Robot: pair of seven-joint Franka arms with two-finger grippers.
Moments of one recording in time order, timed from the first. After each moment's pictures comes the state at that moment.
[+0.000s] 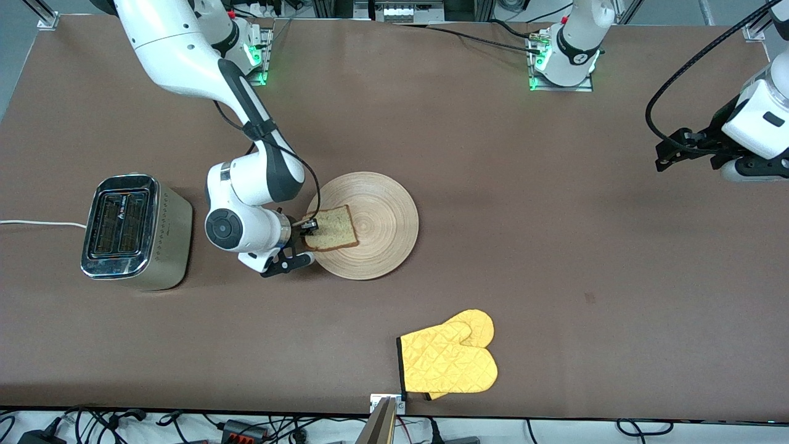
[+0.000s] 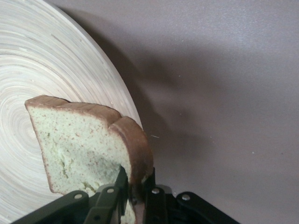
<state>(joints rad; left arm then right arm) -0.03 0.01 -0.01 -1.62 0.03 1.62 -0.09 0.41 0.70 -0.03 -1.57 0.28 2.06 -0.06</state>
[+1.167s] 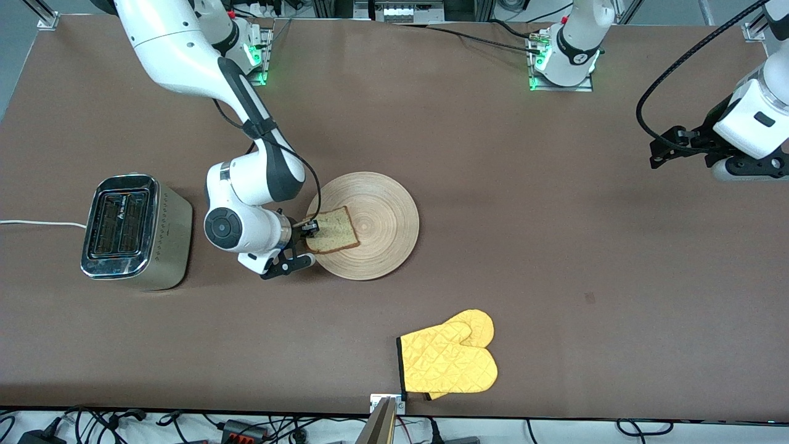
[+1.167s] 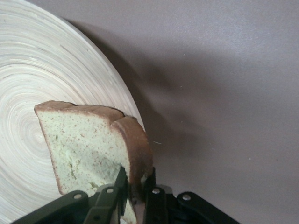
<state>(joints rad) 0.03 0.02 -0.09 -1.62 0.03 1.60 -0.09 0.41 0.70 -0.03 -1.55 0.28 2.06 -0.06</state>
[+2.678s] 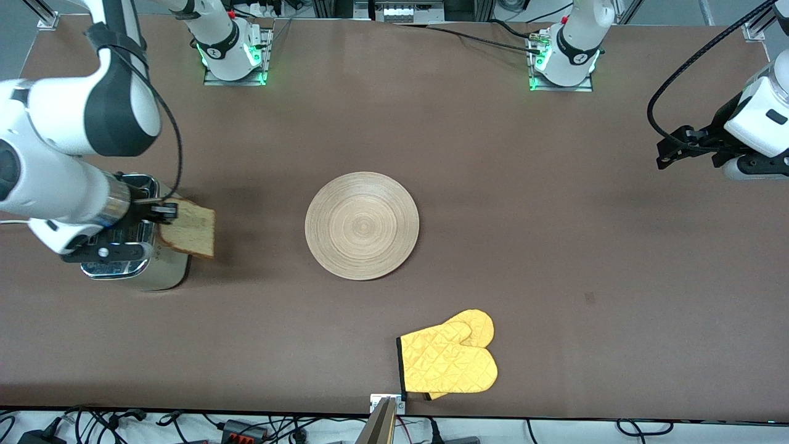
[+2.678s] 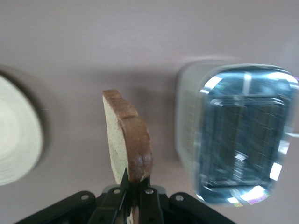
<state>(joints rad) 0.05 0.01 -0.10 -1.61 0.03 1.61 -0.09 0.39 0.40 -0.34 -1.37 0.02 1.59 0.03</state>
